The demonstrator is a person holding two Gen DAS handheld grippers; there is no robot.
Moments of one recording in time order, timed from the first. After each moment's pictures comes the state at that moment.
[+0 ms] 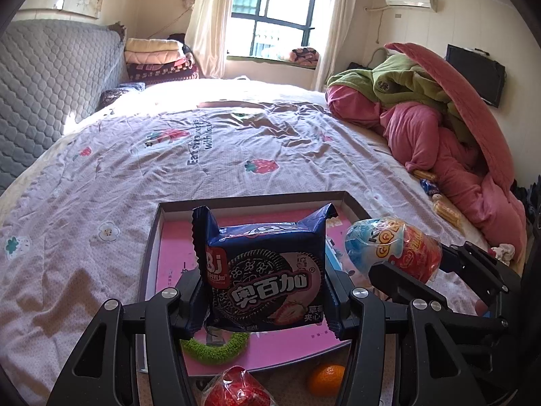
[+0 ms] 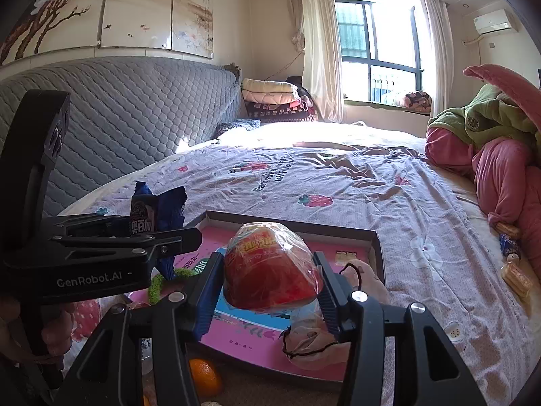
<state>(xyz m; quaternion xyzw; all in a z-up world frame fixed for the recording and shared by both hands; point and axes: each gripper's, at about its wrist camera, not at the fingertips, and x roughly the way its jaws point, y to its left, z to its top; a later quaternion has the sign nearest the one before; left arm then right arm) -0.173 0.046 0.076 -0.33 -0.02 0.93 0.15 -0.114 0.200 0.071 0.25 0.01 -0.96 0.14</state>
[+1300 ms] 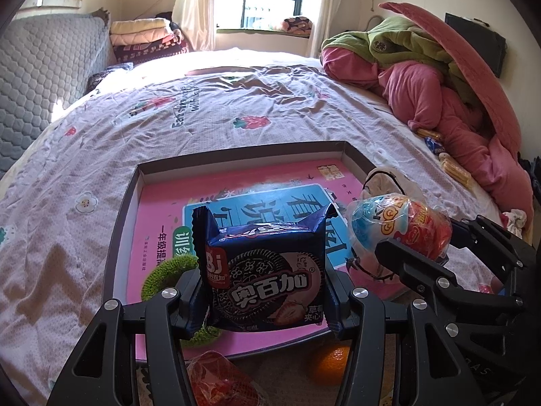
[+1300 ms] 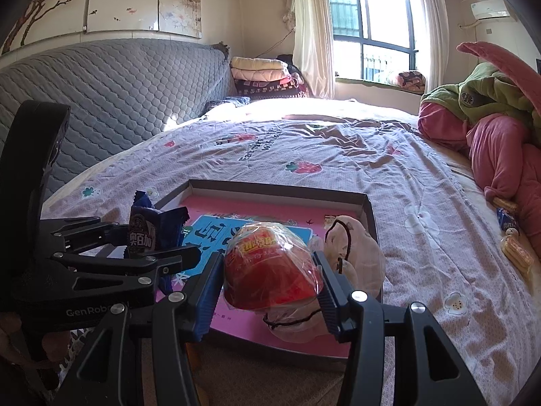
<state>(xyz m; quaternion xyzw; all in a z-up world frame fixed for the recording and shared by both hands) -0.180 0.068 0.030 -0.39 0.02 0.91 0.16 -0.119 0.213 0.038 0.30 0.01 -0.95 0.12</state>
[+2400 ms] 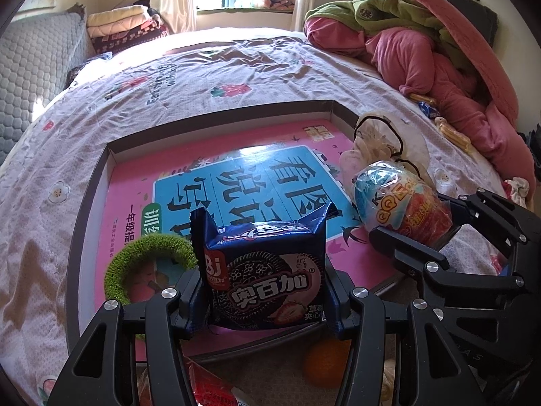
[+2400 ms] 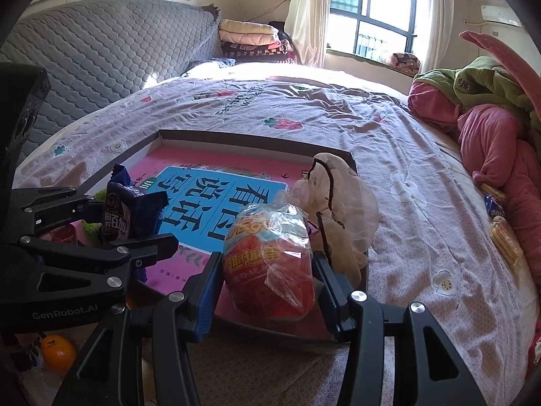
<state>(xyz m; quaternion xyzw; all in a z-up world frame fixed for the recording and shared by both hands) -0.189 0.088 -0.003 -0.43 0.05 0.88 0.18 -0.132 0.217 0.009 0.37 0.06 -0.92 0.08</state>
